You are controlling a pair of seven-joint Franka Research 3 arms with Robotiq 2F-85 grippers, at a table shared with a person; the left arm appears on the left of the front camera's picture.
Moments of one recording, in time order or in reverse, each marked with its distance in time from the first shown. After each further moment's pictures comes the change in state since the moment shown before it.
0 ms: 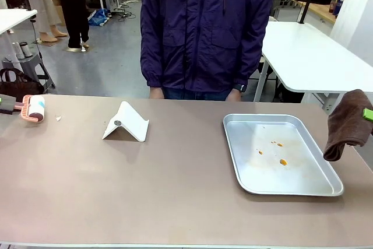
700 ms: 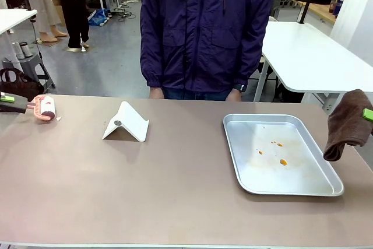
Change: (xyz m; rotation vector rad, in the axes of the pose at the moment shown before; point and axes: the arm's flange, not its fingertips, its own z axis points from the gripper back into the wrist) left arm 0.001 -0.026 -0.034 0.079 0.000 0.070; right arm 0.000 0.000 0.000 0.000 0.000 0.000
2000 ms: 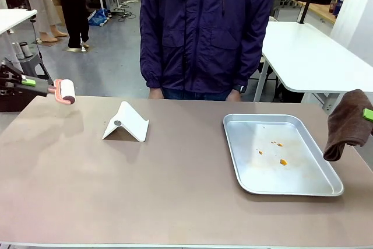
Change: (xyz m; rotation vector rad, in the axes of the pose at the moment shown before) left arm -0.002 -0.076 -0.034 -0.073 -0.012 -0.095; right arm 0.000 0.000 0.000 0.000 0.000 0.000
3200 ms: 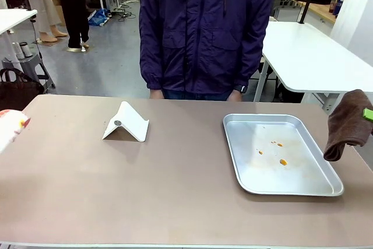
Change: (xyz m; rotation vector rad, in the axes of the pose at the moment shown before) left arm -0.218 -0.017 0.149 -0.329 0.452 -0.066; right arm 0.000 0.000 0.000 0.000 0.000 0.000
